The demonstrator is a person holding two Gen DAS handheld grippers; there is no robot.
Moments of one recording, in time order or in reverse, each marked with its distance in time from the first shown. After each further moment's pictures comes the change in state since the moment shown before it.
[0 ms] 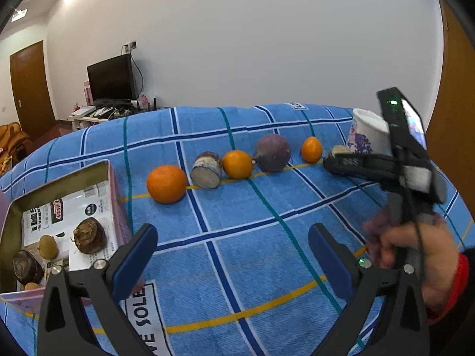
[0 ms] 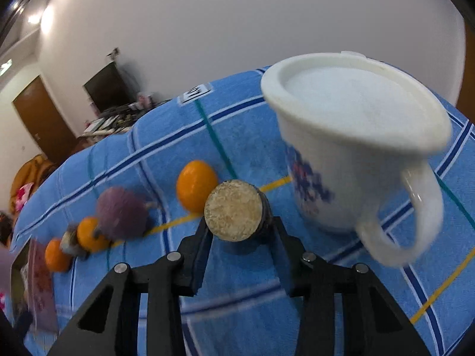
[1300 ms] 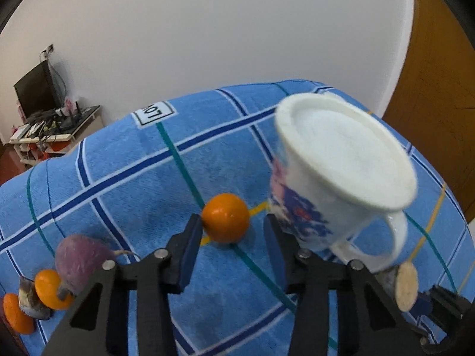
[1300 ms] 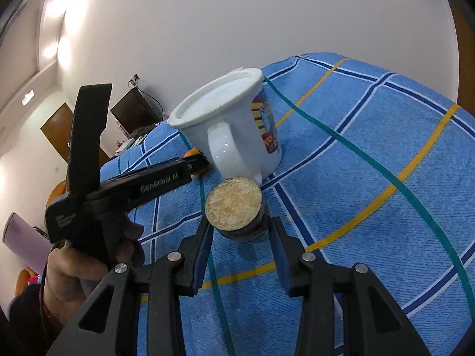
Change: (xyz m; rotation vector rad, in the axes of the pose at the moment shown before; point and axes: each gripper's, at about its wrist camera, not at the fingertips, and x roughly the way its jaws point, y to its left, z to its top) left arm 0.151 -0.153 0.098 0.179 0.174 -0.201; right arm -0.079 -0.107 -0.044 0.105 -0.059 0.181
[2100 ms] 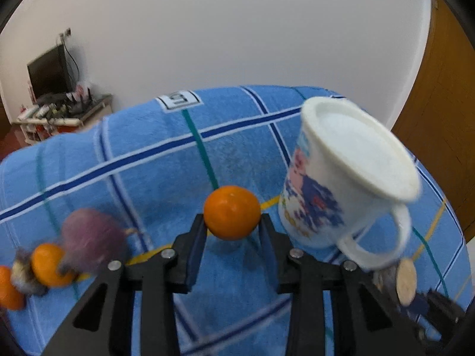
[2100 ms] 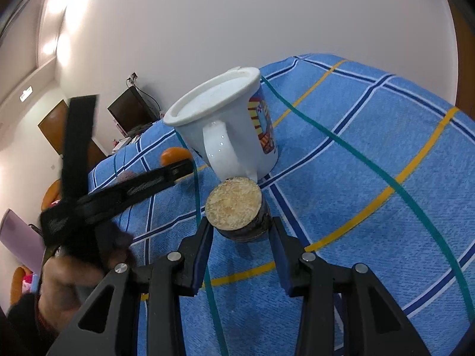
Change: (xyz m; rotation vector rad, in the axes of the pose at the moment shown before) left arm -0.011 0.012 -0.015 -0.084 -0.038 0.021; right arm 0.004 0.001 0.000 -0.030 -0.012 -0.022
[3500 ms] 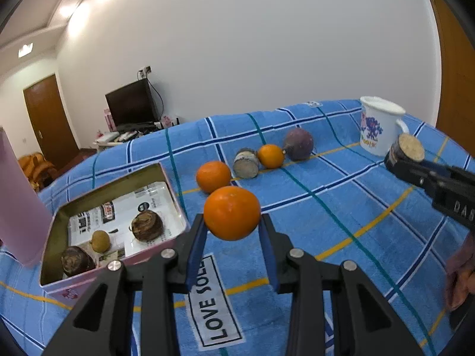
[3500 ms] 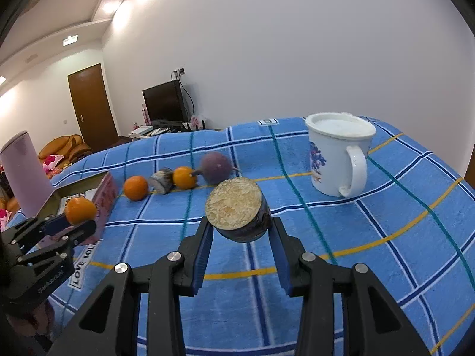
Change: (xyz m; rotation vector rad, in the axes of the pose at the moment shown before) left arm -0.180 0.115 -0.154 -0.004 -0.215 0.314; right arm -0.035 0.133 -0.065 -0.334 -0.164 -0.019
